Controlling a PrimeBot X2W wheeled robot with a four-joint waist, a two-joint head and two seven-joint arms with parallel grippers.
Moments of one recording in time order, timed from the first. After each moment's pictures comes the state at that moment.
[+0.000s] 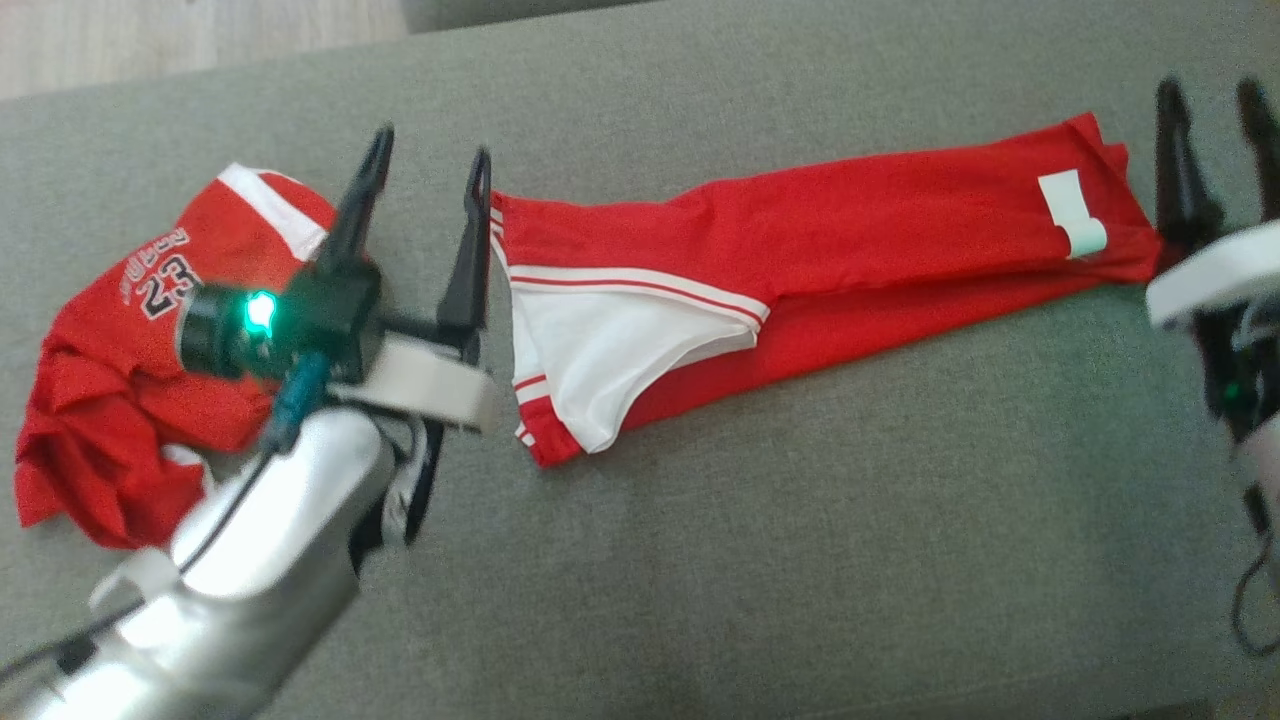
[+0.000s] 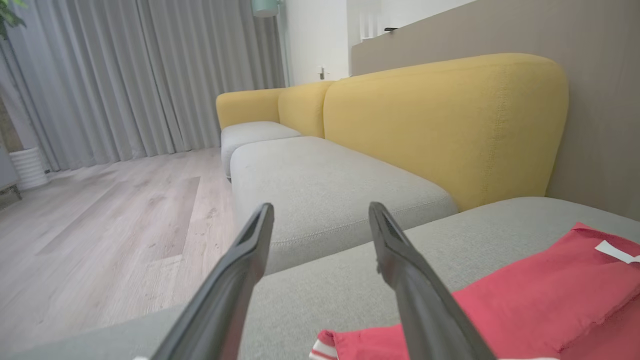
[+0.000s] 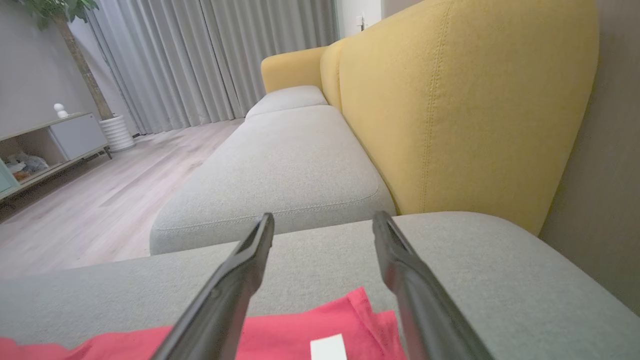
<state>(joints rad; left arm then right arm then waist) -0.74 0.45 -0.95 0.21 -0.72 0.43 -0.24 -0.71 -0.46 0.36 0.75 0.68 0.13 -0.25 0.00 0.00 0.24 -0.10</state>
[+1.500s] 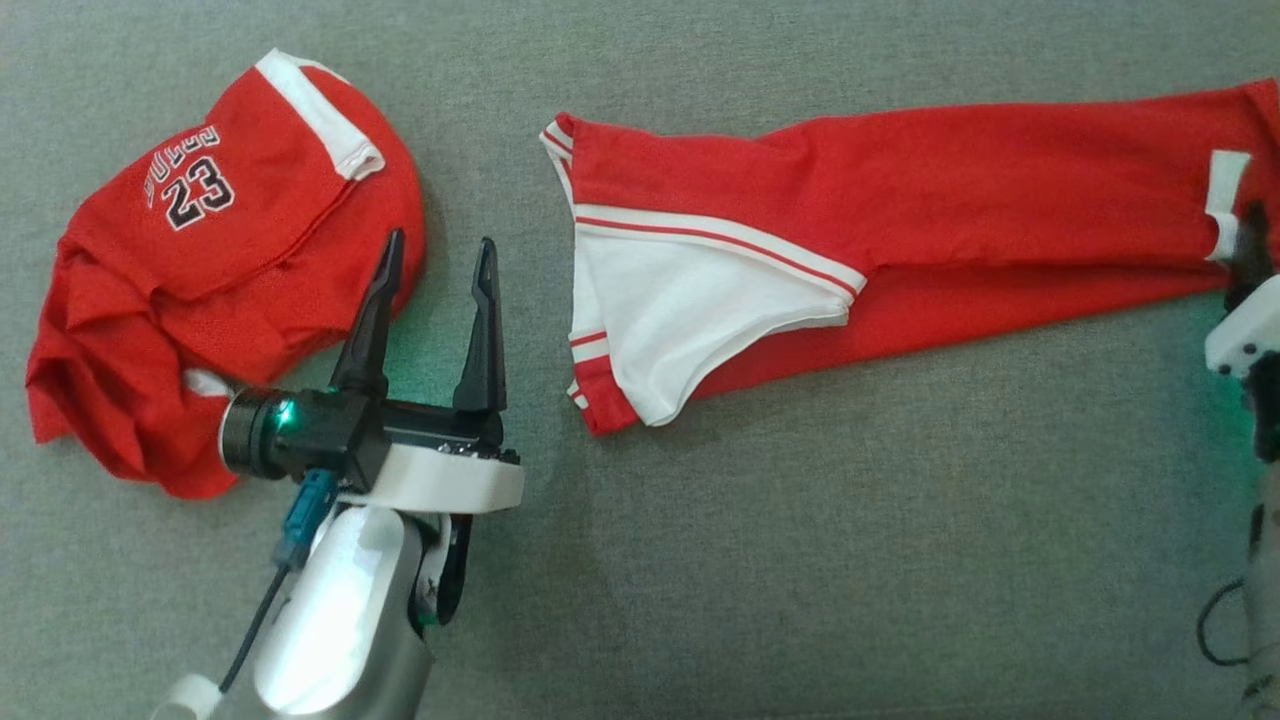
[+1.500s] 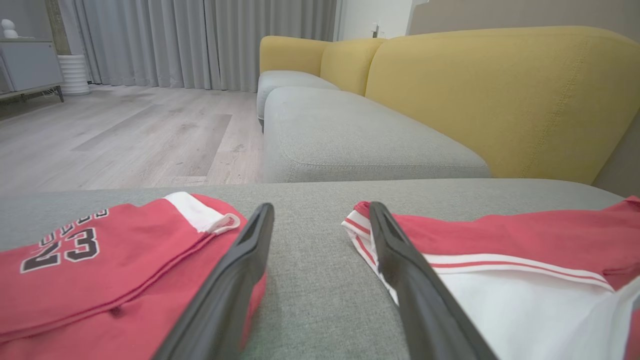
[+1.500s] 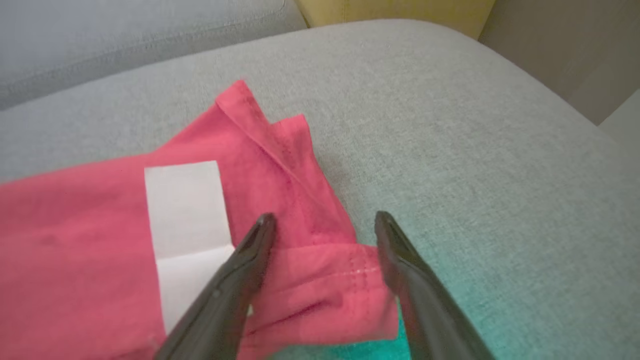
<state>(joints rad) -0.35 0.07 -0.34 0.23 -0.24 0.08 -0.26 -0.63 -0.21 -0.42 0.75 0.03 0.13 0.11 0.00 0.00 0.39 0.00</state>
